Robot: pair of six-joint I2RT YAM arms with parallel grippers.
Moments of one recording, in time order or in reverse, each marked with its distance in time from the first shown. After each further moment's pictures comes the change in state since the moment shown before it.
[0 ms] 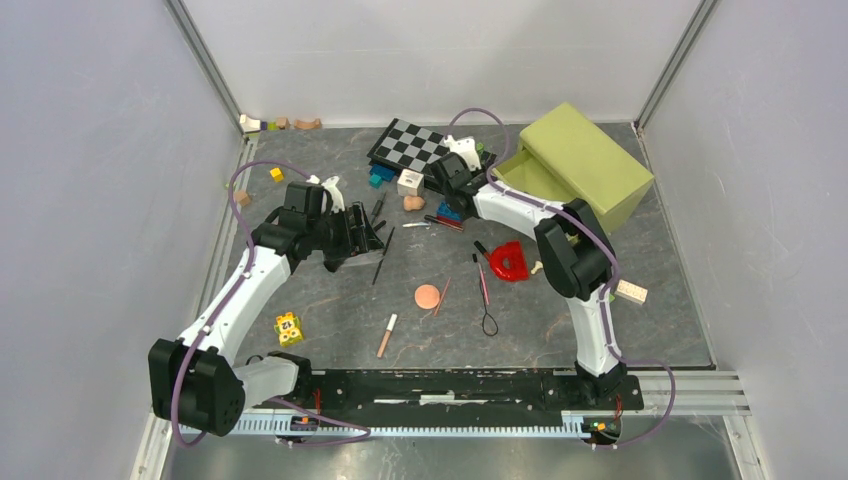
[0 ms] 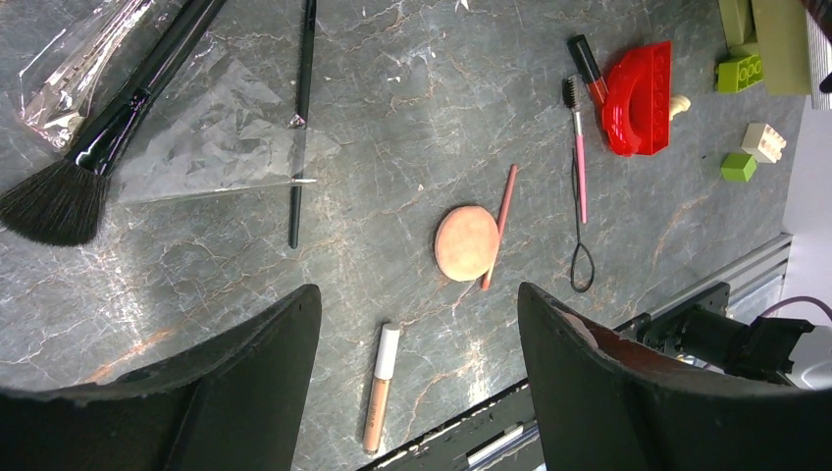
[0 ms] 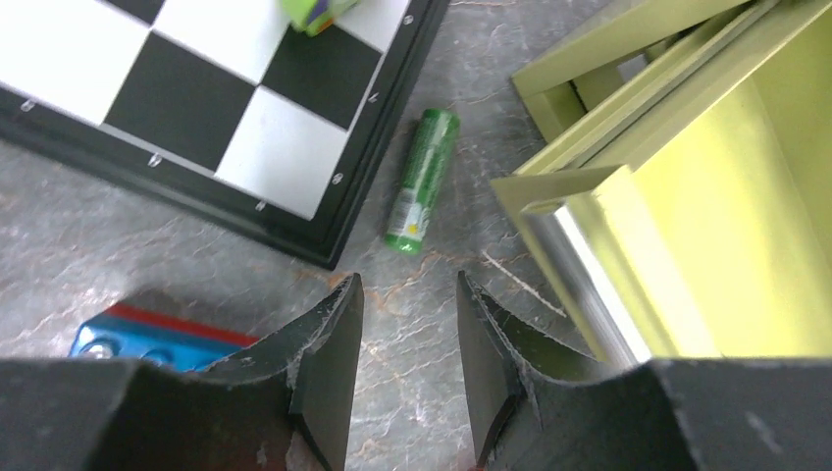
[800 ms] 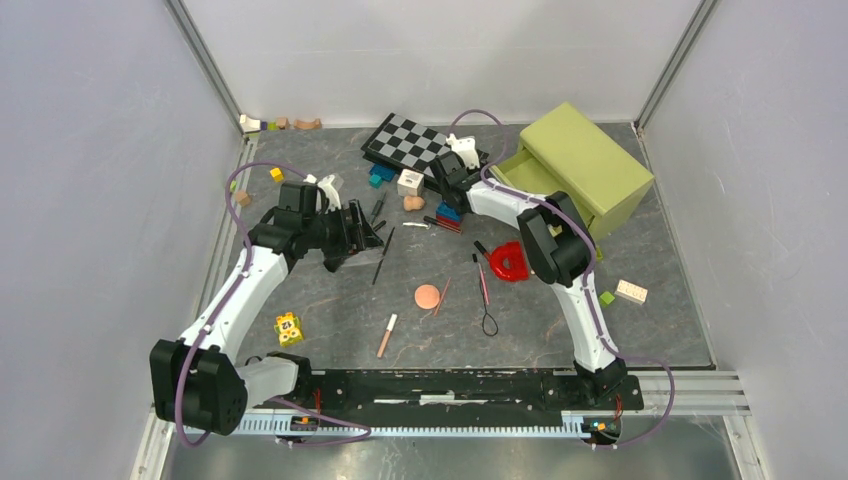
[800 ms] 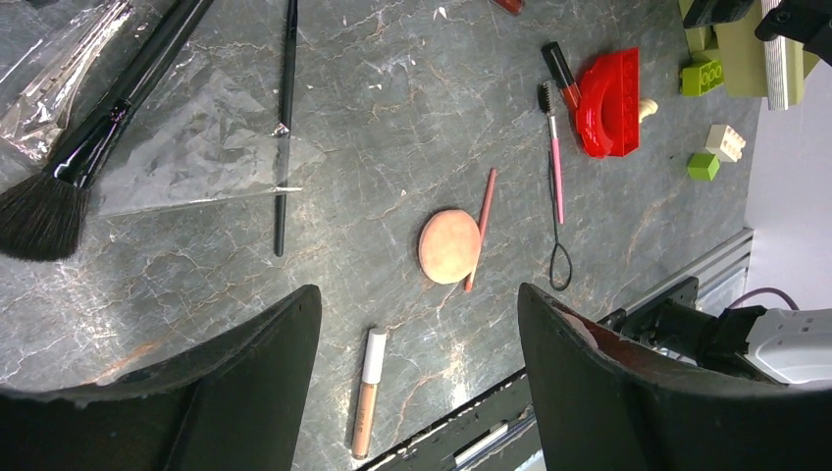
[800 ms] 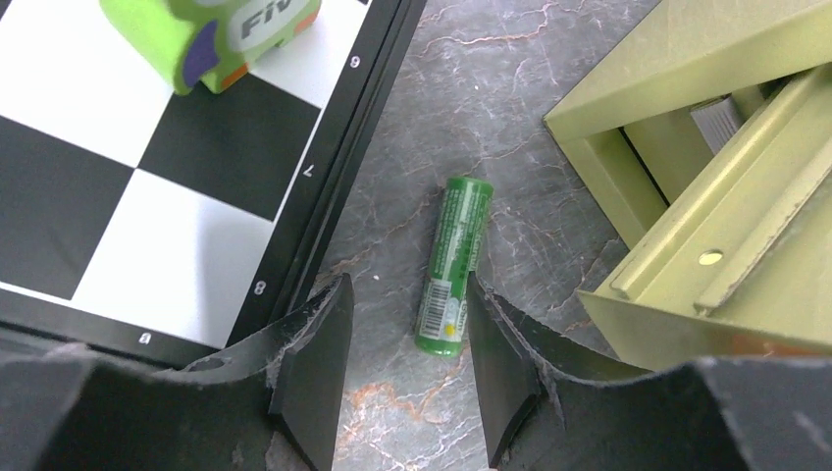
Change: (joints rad) left arm 0.039 0.002 -0.008 0.026 0.076 0.000; right arm -0.046 0.179 0.126 0.068 0.045 0.031
